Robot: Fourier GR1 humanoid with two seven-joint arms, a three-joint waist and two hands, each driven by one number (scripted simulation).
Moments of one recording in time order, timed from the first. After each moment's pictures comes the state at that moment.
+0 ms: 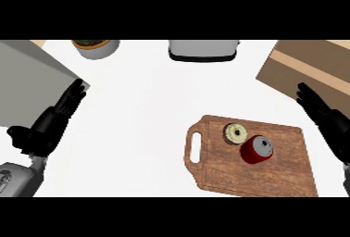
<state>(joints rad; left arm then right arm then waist) -0.20 0.60 -0.32 -1.39 0.39 0.13 -0.15 -0.10 -0.58 0.10 -1.55 -0.25 0.03 0.13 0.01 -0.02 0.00</state>
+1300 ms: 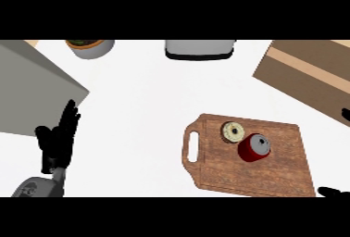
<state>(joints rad) -0.11 0.40 -0.23 -1.28 0.34 0.40 -0.06 0.28 -0.76 -0.02 -2.09 0.24 -0.10 0.21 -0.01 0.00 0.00</state>
